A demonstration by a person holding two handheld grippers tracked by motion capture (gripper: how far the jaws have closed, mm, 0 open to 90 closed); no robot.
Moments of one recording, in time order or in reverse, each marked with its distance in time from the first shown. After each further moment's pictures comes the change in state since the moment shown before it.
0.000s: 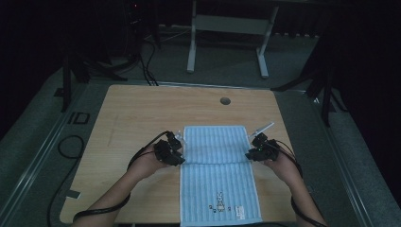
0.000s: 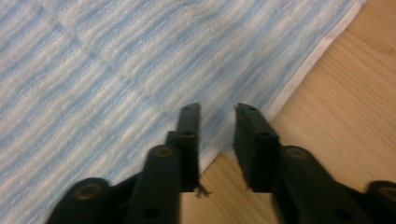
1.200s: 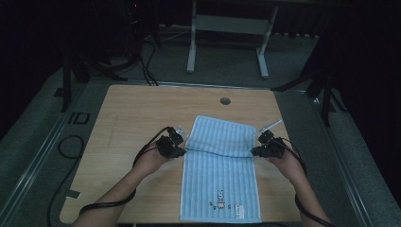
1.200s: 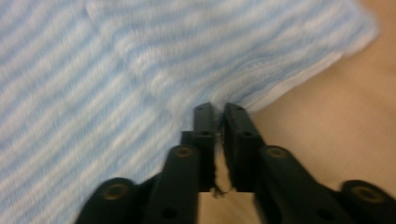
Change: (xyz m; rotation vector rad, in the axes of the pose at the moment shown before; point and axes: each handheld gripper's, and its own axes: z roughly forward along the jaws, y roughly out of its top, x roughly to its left) left arm 0.016 0.001 0.018 -0.017 0.036 -0.065; right arm -0.020 -0.015 -0.004 -0.013 0.018 0.069
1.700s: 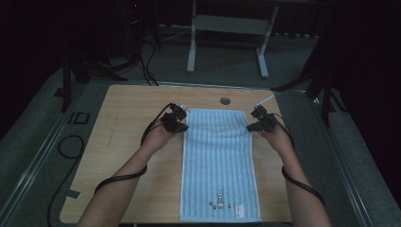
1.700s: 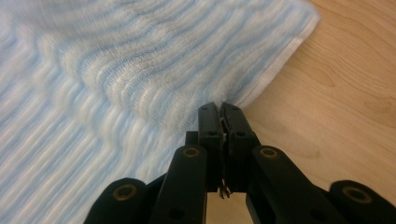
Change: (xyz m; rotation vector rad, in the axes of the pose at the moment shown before) left arm 0.045 0.049 -0.012 -0.073 0.065 -0.076; right arm -0.041 0.075 0.006 -0.043 -0.069 0.039
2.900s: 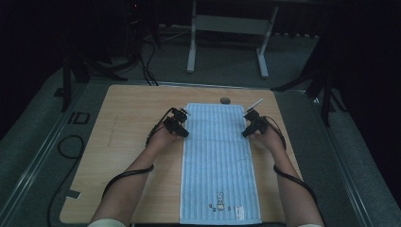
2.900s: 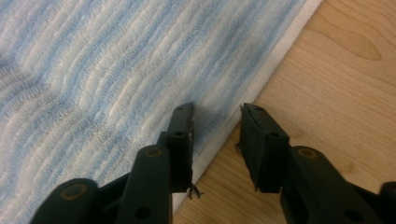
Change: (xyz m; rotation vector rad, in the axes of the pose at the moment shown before) left arm 0.027 -0.002 0.067 0.130 0.053 -0.106; right arm -0.017 0.007 0.066 0.177 -0.014 0.067
